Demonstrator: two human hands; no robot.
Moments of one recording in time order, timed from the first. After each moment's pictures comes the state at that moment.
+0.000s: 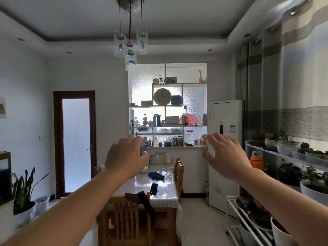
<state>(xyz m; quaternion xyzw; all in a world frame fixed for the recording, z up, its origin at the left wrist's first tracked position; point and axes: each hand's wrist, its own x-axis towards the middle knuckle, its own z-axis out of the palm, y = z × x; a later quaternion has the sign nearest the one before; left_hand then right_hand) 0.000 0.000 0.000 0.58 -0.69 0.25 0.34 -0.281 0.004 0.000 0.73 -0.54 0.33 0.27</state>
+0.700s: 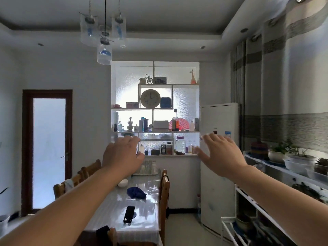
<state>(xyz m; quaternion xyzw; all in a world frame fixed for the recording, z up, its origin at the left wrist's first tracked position) -0.122 -0.298 0.016 0.58 -0.70 0.26 0.34 -0.401 -0.276 0.024 0.72 -0.57 0.27 0.30</state>
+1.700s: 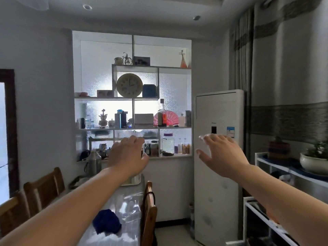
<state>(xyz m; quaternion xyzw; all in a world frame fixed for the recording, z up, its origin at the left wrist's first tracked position) -0.196 -0.775 -0.008 0.53 -0.75 0.25 0.31 -0.463 -0.719 0.001 0.70 -0.61 0.24 0.29</state>
